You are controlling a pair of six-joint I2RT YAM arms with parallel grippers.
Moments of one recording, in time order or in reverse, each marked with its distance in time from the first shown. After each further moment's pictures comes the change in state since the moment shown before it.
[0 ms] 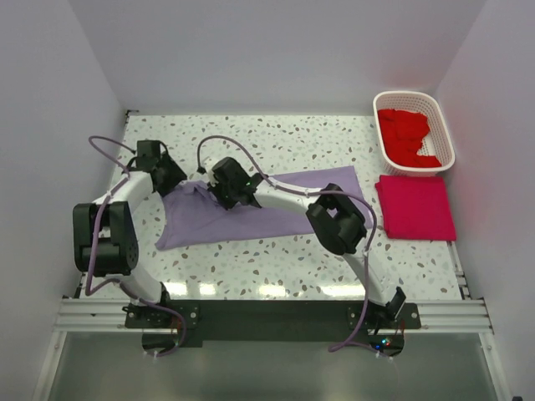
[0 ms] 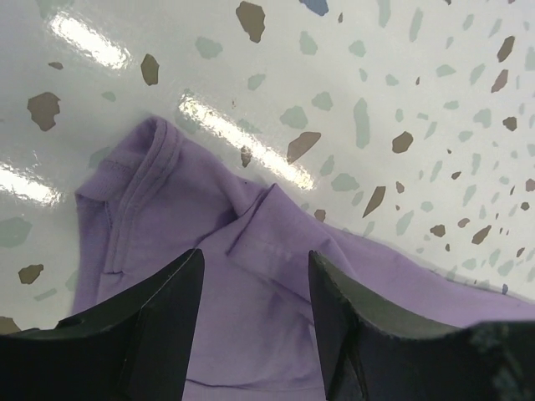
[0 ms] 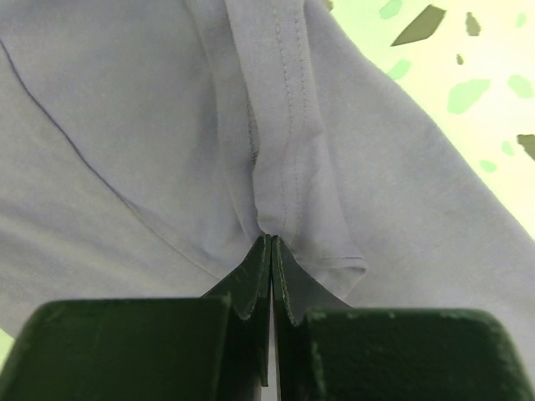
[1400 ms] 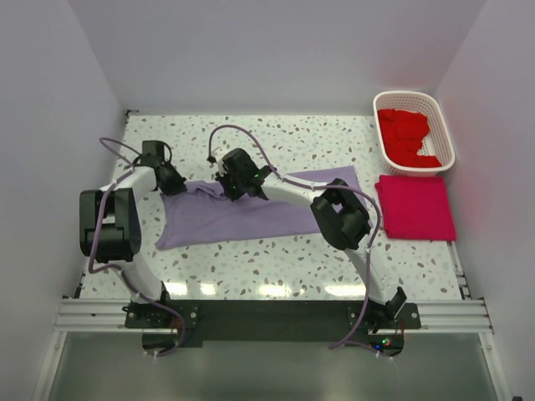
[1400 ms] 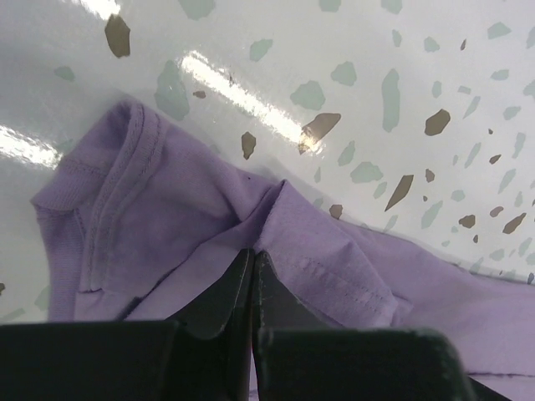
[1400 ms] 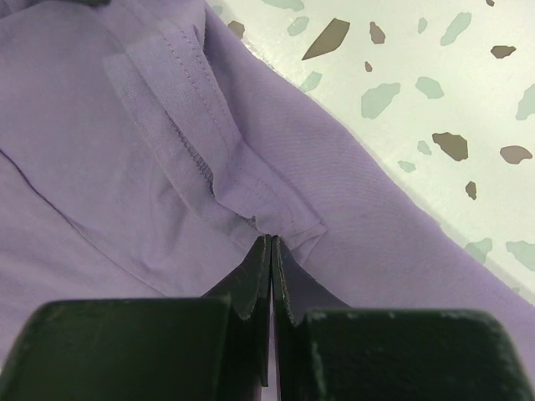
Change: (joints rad) left arm 0.000 0.111 0.037 -0.028 0.075 0.002; right arm -0.073 -0.006 -0.007 0.033 -0.041 0.039
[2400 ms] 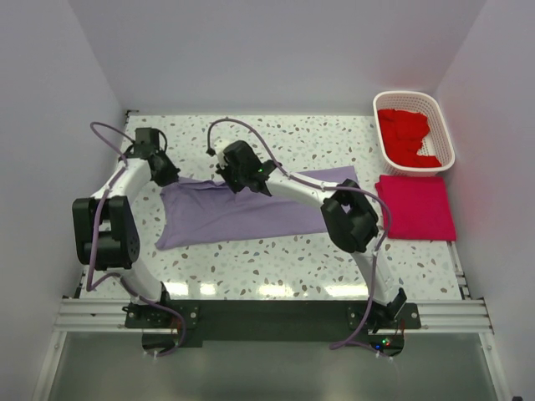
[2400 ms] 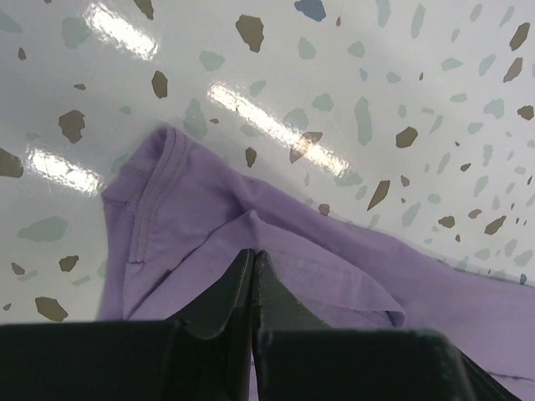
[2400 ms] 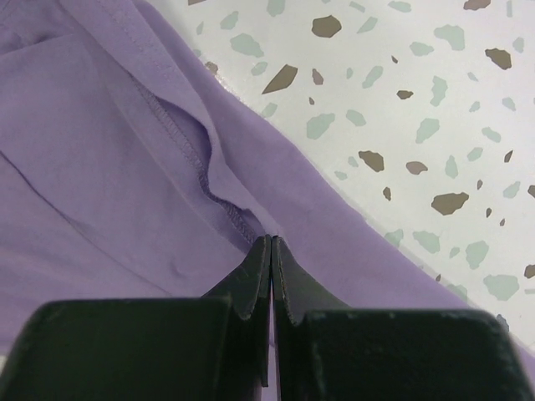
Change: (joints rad) left arm 0.000 -0.072 0.143 -0.173 -0.097 0.076; right arm 0.000 -0.082 0.003 -0.024 0.087 -0.097
